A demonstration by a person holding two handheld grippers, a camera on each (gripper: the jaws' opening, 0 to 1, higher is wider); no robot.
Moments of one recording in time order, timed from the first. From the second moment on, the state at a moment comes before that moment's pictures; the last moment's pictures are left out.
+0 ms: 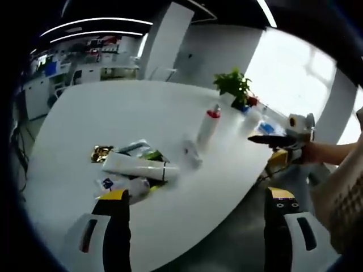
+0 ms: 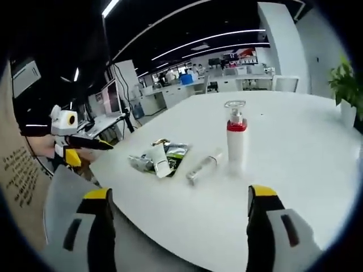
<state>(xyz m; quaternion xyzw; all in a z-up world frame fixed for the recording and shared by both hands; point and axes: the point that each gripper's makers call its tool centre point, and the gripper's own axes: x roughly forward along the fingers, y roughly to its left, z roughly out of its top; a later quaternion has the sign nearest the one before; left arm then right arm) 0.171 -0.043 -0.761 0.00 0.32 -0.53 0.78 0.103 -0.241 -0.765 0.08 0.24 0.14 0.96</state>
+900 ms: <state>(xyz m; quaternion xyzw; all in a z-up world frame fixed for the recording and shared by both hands) 0.180 -0.041 -0.783 0.00 0.33 -0.53 0.78 0.142 -0.235 -0.776 0.07 0.29 0.15 0.94</state>
